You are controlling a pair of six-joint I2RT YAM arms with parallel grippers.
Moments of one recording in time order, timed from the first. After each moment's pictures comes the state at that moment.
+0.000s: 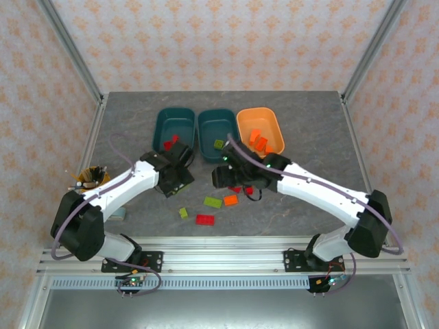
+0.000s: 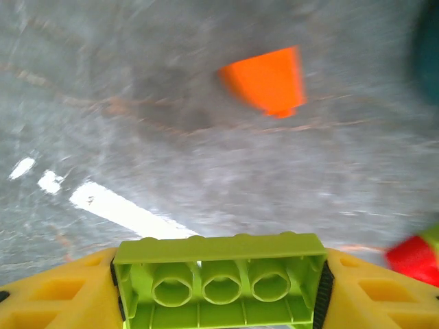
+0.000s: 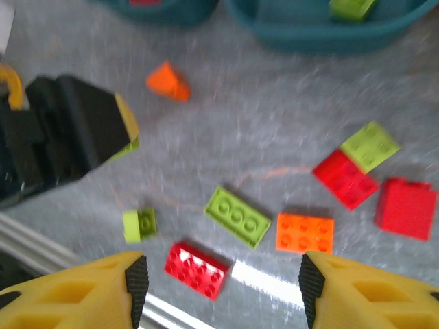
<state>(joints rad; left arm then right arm) -0.52 1.42 1.07 -0.91 -0.09 -1.14 0.90 1.40 1.29 -0.79 0.05 0.71</state>
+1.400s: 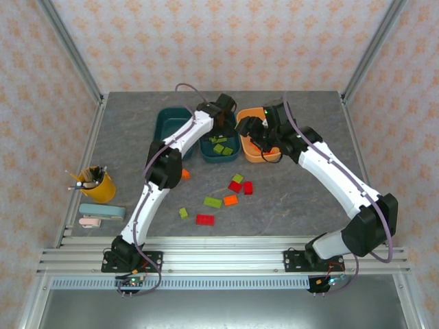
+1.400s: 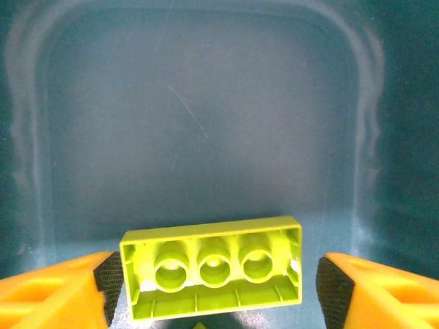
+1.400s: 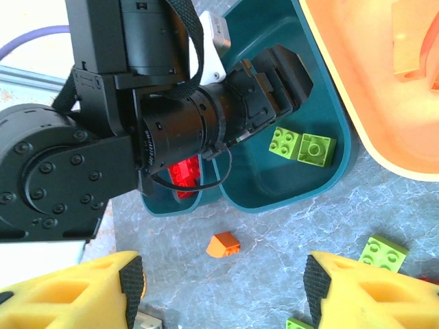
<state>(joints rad) -0.47 2.57 2.42 -1.07 -0.12 -0.69 0.51 1.43 1.34 -0.61 -0.17 0.97</state>
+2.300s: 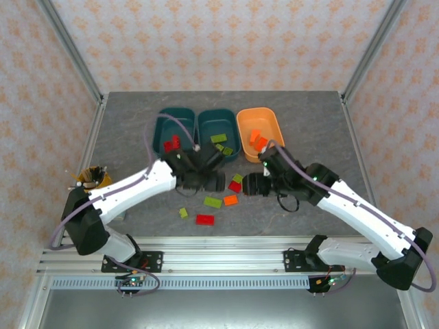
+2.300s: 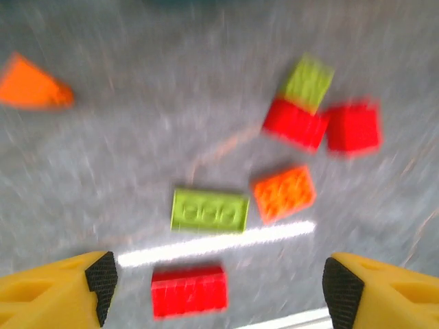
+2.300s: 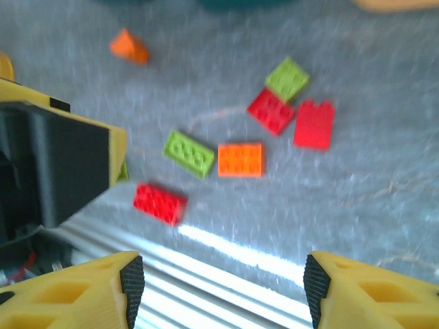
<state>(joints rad) -0.85 1.47 1.21 -0.99 -0.10 -0.78 0.85 1.06 1.09 -1.00 -0.04 0.68</state>
